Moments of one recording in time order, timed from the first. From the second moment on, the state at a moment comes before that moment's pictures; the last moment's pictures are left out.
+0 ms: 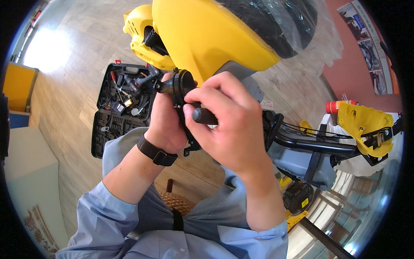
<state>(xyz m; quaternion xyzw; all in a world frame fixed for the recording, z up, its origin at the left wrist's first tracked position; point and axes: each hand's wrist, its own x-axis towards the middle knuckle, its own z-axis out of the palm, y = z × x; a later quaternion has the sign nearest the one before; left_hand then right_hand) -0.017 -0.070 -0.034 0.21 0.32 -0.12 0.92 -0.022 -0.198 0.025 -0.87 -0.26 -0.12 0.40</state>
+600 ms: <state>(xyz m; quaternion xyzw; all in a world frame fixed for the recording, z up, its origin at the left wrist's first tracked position) -0.031 -0.061 -0.040 0.27 0.19 -0.09 0.94 -0.032 -0.182 0.007 -0.89 -0.27 -0.20 0.32</state>
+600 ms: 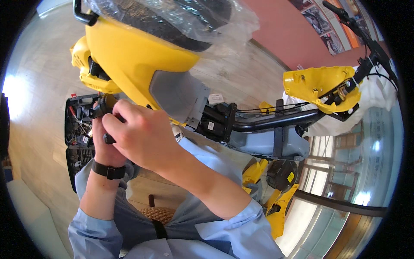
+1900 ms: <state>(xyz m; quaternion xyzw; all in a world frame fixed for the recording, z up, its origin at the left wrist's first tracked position) -0.032 -0.060 -0.050 0.34 0.22 -0.15 0.90 -0.032 -0.189 0.010 -0.86 -0.32 -0.20 0.36</state>
